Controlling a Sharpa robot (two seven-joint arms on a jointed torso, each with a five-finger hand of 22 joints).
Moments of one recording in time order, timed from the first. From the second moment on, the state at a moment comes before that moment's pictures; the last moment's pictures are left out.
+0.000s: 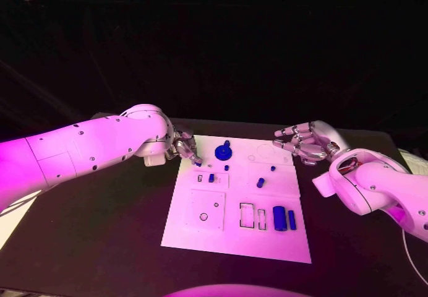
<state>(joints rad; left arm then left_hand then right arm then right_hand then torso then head) 1.32 -0.74 -0.03 1.35 -1.07 0.26 -0.49 1.26 -0.13 0.58 0.20 0.16 0.93 0.05 0.55 0.67 1.32 -0.02 1.13 1.03 1.47 -0.08 1.57 1.31 0.07 1.43 0.04 1.39 1.31 1.07 -0.91 0.11 1.64 -0.87 -0.49 -0.01 1.36 -0.02 0.00 0.16 0.35 0.94 0.15 0.08 0.08 1.24 0.06 0.84 1.00 1.47 -0.02 1.35 1.30 0.08 1.37 0.08 1.30 1.09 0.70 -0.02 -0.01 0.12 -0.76</state>
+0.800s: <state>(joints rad) 1.26 -0.81 -0.03 1.51 -1.17 0.17 -0.47 1.24 -0.15 0.60 0.18 0.16 0.93 0.05 0.55 0.67 1.33 -0.02 1.13 1.03 1.47 -0.08 1.57 1.31 0.07 1.44 0.03 1.39 1.31 1.07 -0.91 0.11 1.64 -0.87 -0.48 -0.01 1.36 -0.02 0.00 0.16 0.35 0.94 0.15 0.08 0.08 1.24 0.06 0.84 1.00 1.47 -0.02 1.35 1.30 0.08 1.37 0.08 1.30 1.09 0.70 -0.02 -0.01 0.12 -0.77</state>
